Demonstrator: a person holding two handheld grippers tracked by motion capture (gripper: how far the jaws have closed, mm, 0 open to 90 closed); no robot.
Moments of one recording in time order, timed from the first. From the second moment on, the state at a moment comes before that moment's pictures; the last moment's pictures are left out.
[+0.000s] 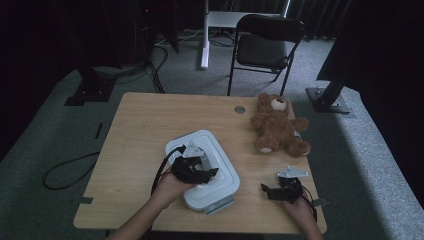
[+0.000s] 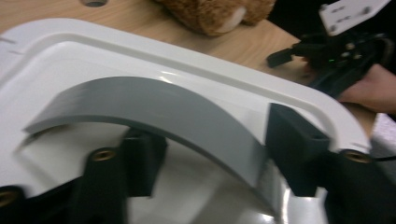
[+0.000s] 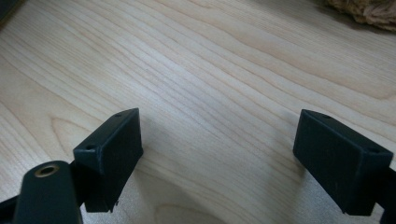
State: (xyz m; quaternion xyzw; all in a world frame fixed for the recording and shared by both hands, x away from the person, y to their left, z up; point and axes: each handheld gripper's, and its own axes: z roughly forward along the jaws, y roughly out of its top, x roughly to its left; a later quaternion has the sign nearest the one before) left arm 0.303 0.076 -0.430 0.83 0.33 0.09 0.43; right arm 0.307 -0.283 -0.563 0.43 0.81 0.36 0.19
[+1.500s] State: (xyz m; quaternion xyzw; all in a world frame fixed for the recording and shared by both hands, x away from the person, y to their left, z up) left arm 0.268 0.201 -0.387 0.81 0.33 0.12 0.47; right arm 0.307 -0.283 -0.563 0.44 0.80 0.36 0.20
